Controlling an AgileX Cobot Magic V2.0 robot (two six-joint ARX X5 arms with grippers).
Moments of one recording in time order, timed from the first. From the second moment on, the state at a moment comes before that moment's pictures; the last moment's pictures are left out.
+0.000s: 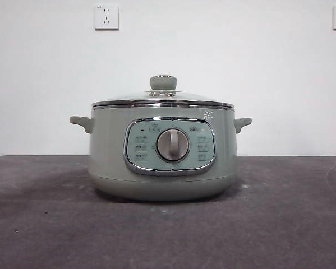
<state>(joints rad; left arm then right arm) -0.36 1.18 1.64 -0.88 0.31 0.14 0.60 1.05 1.59 -1.32 -0.21 0.01</state>
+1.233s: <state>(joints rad) -0.03 0.06 0.07 -0.02 -0.08 0.07 0.60 1.04 1.59 -1.32 -0.21 0.01</state>
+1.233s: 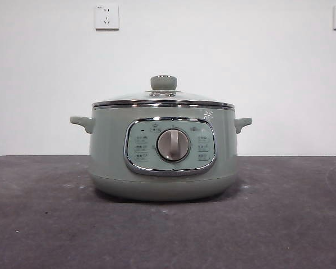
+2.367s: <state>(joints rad) -0.03 0.00 0.02 -0.18 -0.06 0.00 0.60 1.04 1.59 -1.32 -0.21 0.01</state>
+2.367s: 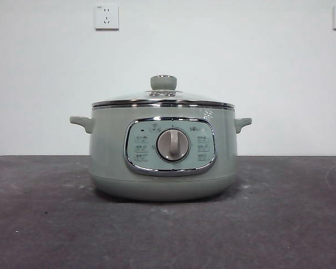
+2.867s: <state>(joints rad) -0.03 0.00 0.02 -0.18 -0.05 0.00 0.15 0.71 1.39 -0.91 -0.36 -0.08</state>
